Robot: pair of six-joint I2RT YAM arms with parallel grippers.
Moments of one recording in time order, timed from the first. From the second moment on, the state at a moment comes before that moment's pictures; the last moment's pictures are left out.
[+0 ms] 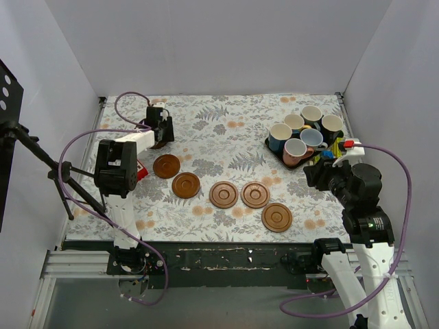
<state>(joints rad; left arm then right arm) -0.12 2.08 1.38 -0.08 -0.09 -0.16 0.11 0.51 0.80 -0.61 -0.17 0.21</state>
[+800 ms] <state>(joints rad) -0.16 2.08 1.38 -0.08 -0.16 -0.15 0.11 0.51 0.80 -0.64 -0.17 0.20</state>
